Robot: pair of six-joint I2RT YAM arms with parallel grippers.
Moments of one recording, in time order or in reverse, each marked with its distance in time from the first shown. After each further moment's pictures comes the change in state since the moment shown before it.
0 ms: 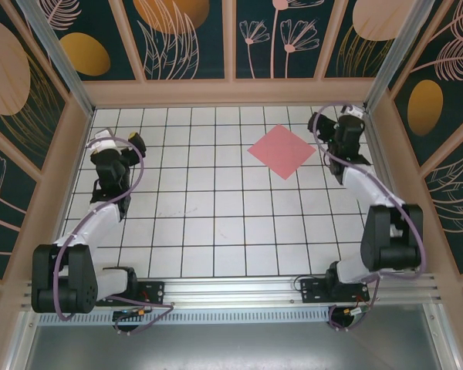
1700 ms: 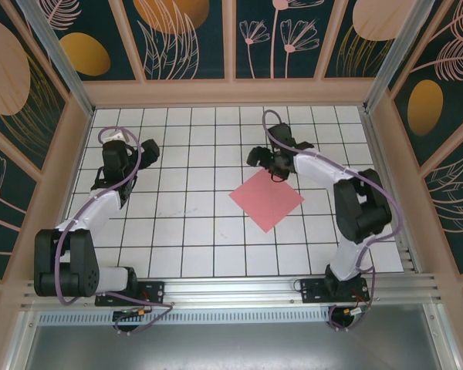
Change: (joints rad) left arm 0.000 0.103 0.109 -0.290 0.246 -0.159; right arm 0.400 0.284 0.261 -0.603 -0.169 0.271
